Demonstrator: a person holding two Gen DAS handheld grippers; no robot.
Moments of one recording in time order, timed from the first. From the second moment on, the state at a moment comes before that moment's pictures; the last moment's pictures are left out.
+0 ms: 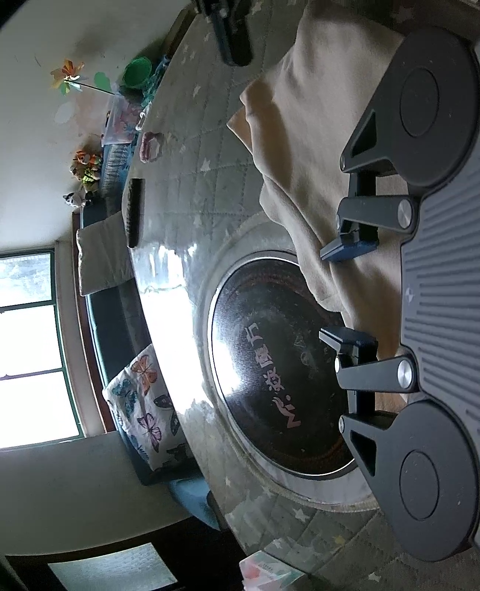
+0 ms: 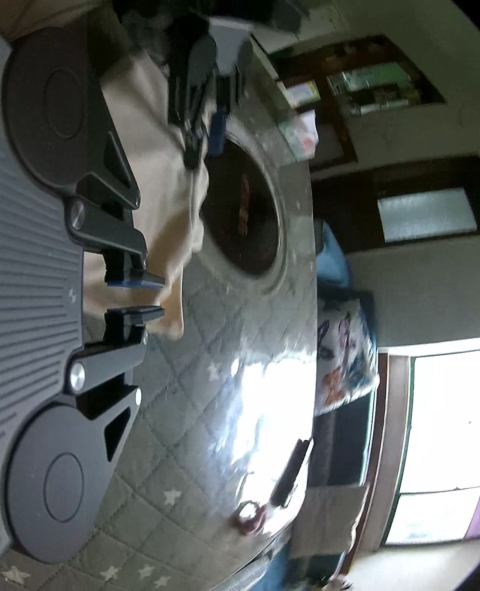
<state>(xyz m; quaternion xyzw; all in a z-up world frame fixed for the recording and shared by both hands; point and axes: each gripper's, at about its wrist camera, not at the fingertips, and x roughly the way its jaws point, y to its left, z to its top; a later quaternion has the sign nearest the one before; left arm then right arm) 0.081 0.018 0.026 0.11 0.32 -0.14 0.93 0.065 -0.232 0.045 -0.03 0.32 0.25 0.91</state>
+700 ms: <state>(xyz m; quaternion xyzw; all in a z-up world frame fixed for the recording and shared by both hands) -0.012 0.049 0.017 0.10 0.31 -0.07 0.94 0.028 -0.219 0.013 -0.03 0.34 0.29 0.89</state>
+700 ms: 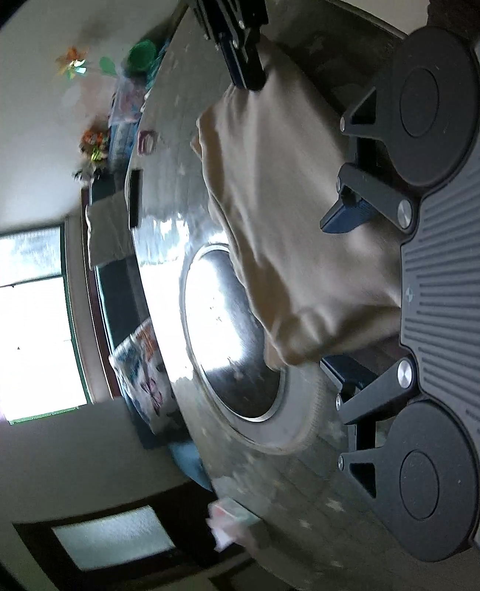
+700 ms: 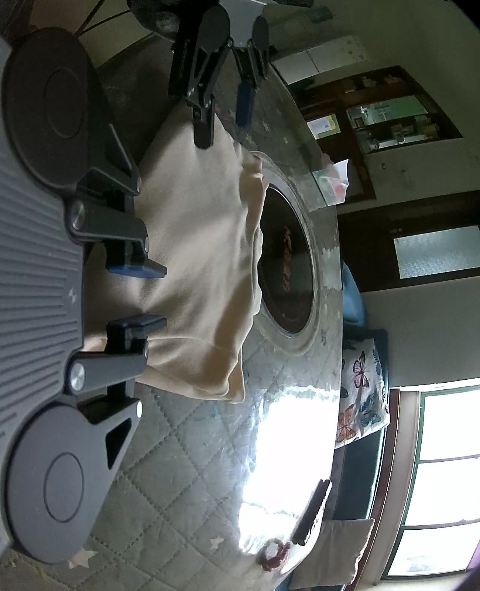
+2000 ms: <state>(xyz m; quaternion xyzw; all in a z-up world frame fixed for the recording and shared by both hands) -0.017 0.066 0.024 0.07 0.31 -0.05 0.95 0.008 -0.142 0.024 -0.13 0.28 0.38 0.87</state>
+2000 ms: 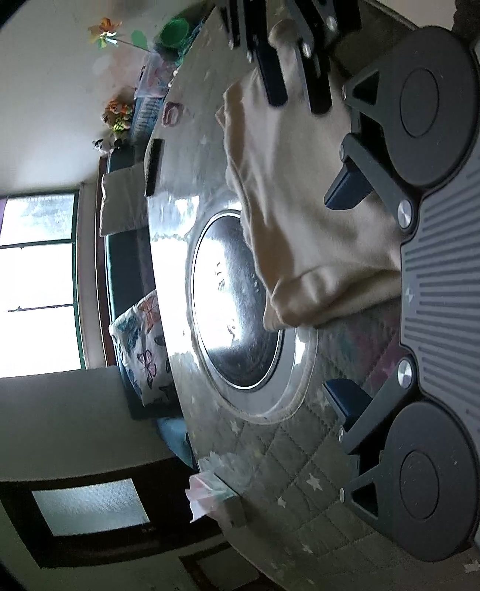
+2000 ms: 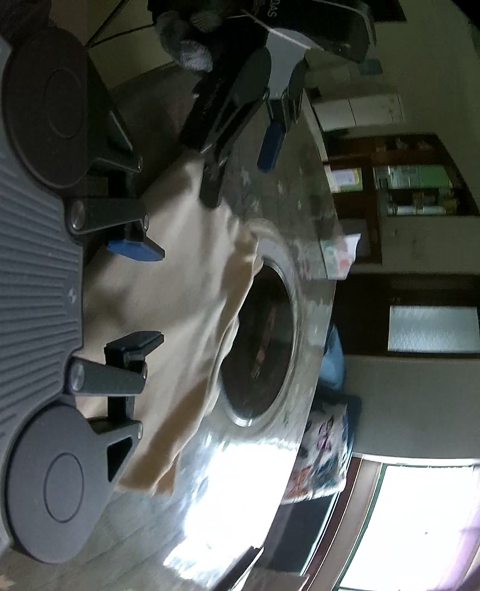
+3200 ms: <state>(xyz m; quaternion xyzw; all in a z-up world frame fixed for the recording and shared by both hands) 0.034 0.089 0.026 0.06 0.32 -0.01 0.94 0.075 -0.115 0.028 -0.09 0.32 0.38 0.86</state>
